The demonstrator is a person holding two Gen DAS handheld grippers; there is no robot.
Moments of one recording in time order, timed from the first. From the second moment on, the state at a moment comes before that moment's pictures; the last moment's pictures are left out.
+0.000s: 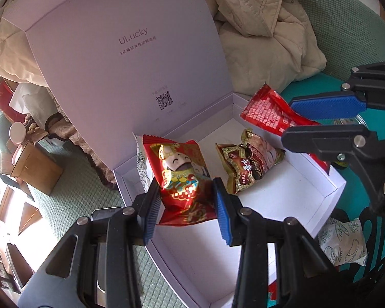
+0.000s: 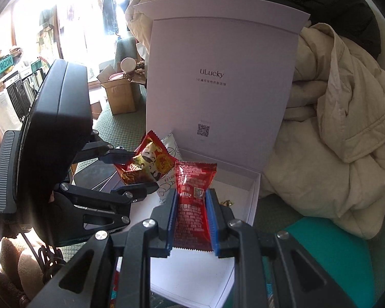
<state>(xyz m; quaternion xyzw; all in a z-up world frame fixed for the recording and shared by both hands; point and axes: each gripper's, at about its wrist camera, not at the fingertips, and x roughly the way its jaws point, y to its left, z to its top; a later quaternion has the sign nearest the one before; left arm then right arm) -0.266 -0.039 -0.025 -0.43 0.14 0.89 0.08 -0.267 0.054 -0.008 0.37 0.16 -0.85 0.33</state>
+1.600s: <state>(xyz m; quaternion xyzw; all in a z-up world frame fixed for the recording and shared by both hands) -0.345 -0.025 -0.091 -0.50 0.11 0.85 0.13 -0.369 0.060 -0.081 0.46 0.13 -0.82 0.31</state>
